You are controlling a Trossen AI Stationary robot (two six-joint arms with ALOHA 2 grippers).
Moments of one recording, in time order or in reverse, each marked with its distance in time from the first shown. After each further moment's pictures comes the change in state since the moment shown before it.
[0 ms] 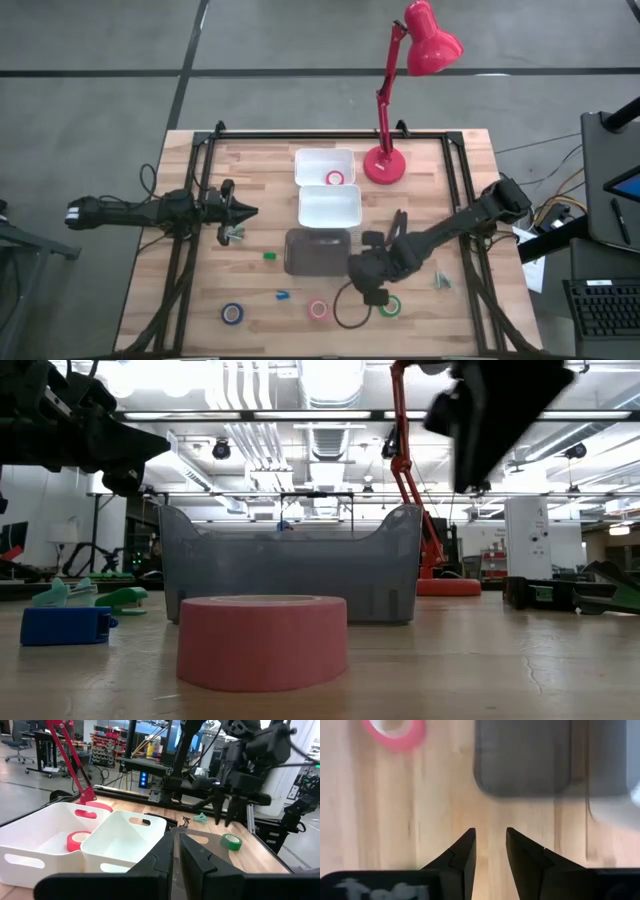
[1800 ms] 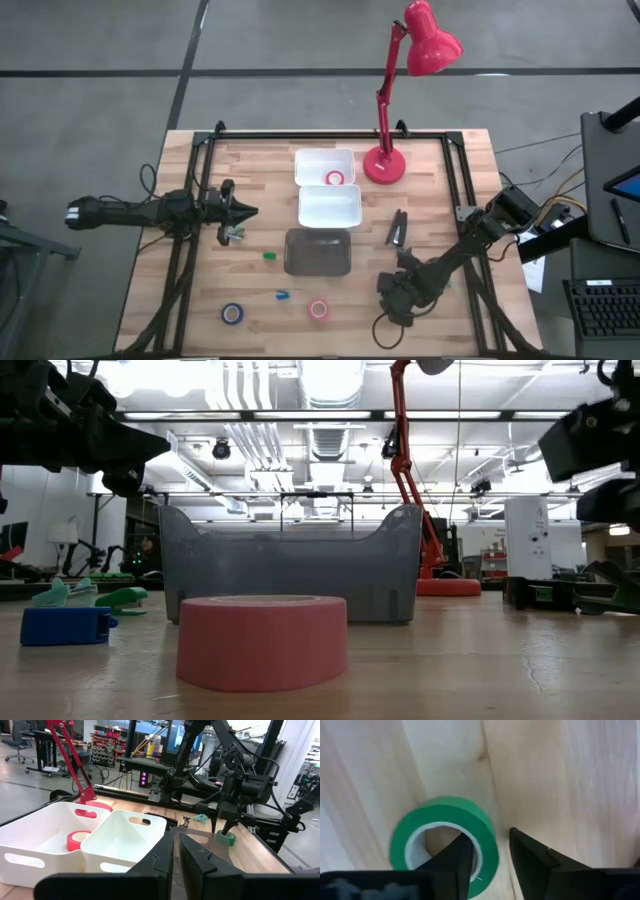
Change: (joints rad) left arm 0.000 0.000 0.000 -0.002 0.000 0.000; right arm 0.210 0.003 -0.333 0.167 -0.120 0.466
